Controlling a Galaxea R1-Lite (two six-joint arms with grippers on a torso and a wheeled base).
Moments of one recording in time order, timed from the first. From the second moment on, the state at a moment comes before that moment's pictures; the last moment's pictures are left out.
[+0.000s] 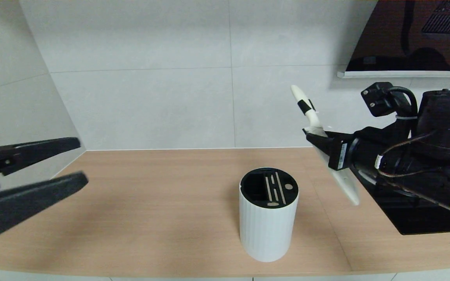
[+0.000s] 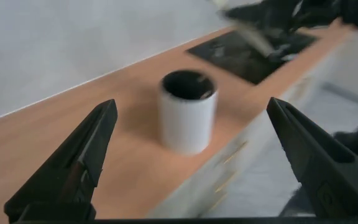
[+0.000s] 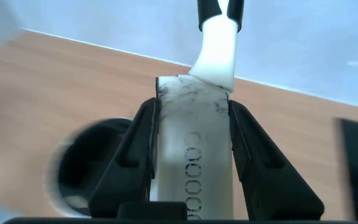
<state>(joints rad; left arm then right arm) -0.21 0.98 -0.72 -0.24 -0.67 -0.14 0.59 1.57 -0.82 -0.66 -0.10 0.10</state>
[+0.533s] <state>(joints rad) -0.46 1.24 -0.73 -0.56 -0.55 -0.56 0.83 1.57 -0.81 -0.67 -0.14 0.18</state>
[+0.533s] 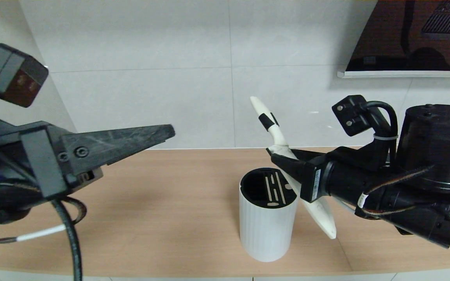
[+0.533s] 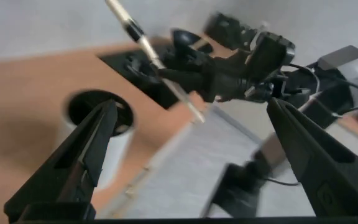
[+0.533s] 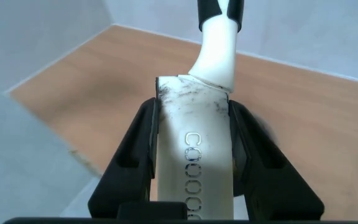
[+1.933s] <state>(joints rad) -0.62 1.69 -0.81 -0.86 -0.21 -0.78 0.97 1.63 -0.79 -0.72 -0.15 0.21</state>
